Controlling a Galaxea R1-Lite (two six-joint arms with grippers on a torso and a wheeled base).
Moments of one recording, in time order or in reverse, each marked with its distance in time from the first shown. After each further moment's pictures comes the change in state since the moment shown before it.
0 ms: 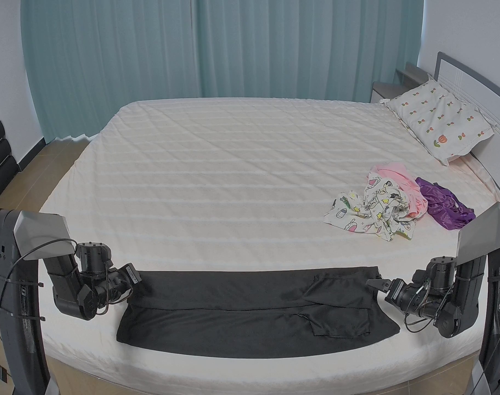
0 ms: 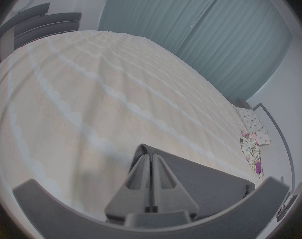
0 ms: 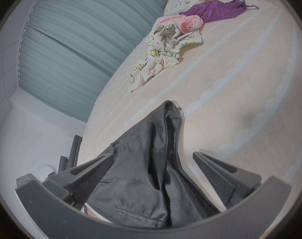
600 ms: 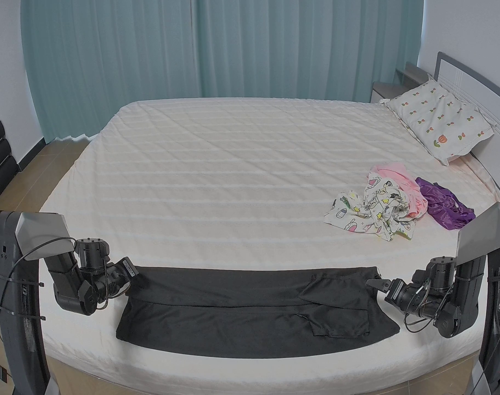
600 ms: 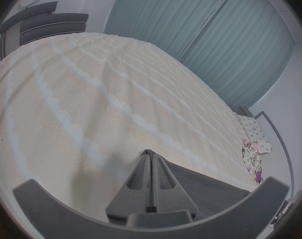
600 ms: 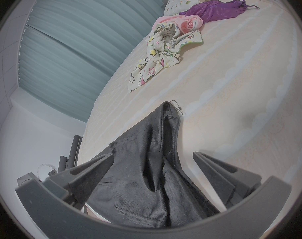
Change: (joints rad) left arm 0.026 0.024 -0.067 0.007 0.023 -0.037; right arm 0.000 0.002 -0.002 0.000 0.000 -0.001
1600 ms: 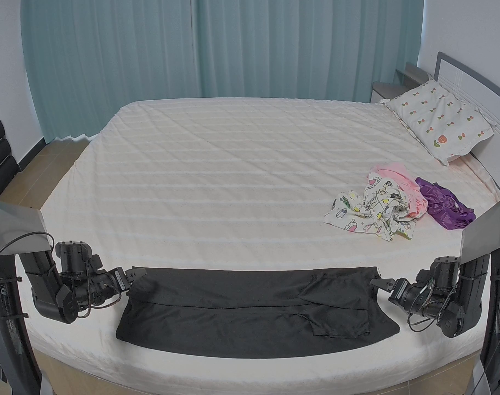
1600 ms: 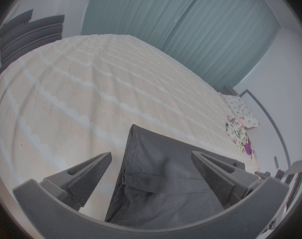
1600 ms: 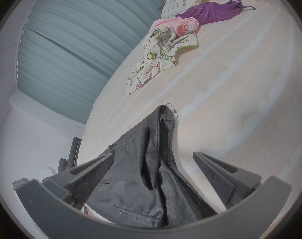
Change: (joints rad) left arm 0.026 -0.184 0.233 0.002 -0.182 0.172; right arm -0.023 -0.016 0.022 0.000 0.000 0.002
